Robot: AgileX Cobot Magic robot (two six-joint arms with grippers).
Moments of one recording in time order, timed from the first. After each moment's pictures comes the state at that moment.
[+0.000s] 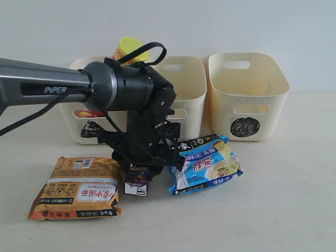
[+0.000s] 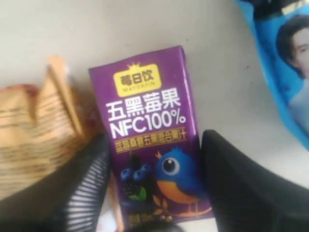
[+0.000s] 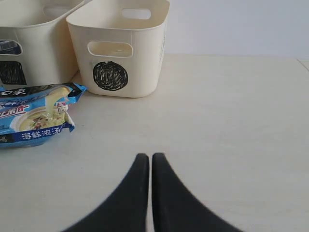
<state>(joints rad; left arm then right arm) -0.73 2.20 -1.66 0.29 1.07 -0.55 0.08 0.00 -0.01 0.03 0.33 -0.04</state>
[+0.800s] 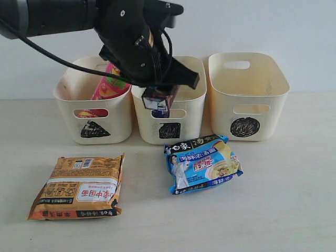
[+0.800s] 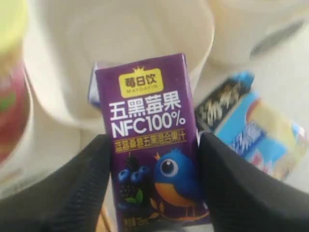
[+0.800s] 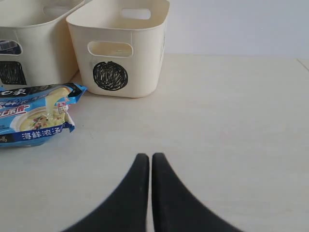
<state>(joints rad) -0.73 1.90 -1.68 0.34 0.79 -0.36 0.08 0.00 -0.01 0.03 0.33 -0.04</state>
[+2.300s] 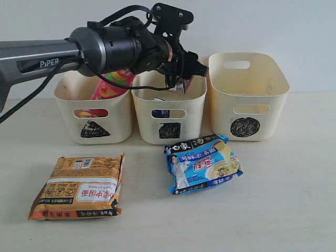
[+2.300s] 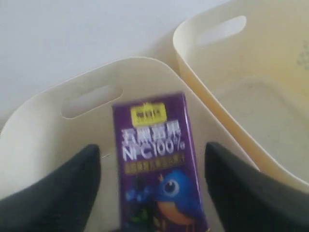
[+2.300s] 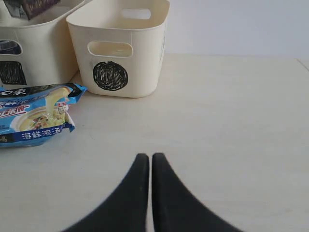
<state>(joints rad) -0.63 2.26 -1.95 0.66 0.35 -0.56 0.08 0.00 -0.01 0.03 0.33 -0.04</state>
